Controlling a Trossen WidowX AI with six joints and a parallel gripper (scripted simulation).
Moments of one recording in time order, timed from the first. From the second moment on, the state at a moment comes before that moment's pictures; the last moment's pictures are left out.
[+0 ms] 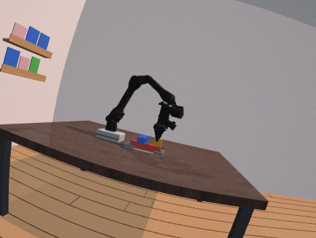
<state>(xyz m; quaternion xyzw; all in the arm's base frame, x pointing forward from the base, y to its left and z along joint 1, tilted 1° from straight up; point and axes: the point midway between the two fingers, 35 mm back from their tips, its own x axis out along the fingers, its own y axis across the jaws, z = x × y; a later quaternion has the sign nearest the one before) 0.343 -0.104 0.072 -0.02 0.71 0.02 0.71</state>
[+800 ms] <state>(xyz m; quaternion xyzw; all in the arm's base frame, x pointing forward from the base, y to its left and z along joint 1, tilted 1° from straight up) 0.347 -0.104 0.147 -0.02 0.70 0.02 0.72</state>
